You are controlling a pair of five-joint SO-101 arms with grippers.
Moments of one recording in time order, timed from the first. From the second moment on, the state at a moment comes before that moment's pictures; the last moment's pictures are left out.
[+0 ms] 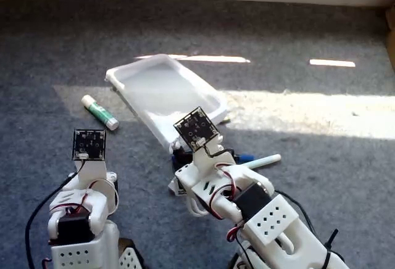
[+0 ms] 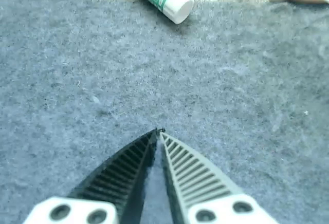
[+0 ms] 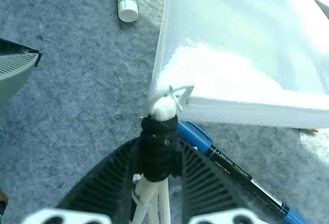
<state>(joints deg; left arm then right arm) -13.8 -104.0 89.2 76.9 -1.3 -42.1 -59.5 65.3 46.3 2.2</state>
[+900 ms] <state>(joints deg) -12.4 -104.0 78.4 56.4 -1.3 -42.1 -59.5 55.3 46.3 2.2</state>
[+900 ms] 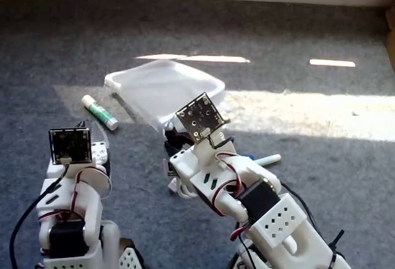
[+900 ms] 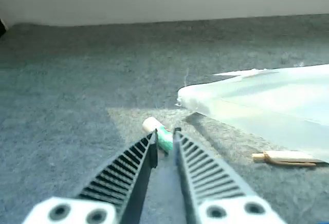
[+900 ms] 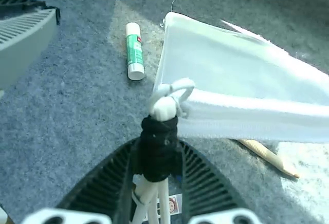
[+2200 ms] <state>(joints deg) 12.2 -103.8 78.6 63.6 2.6 -42.1 -59.5 55.3 53.7 2.2</state>
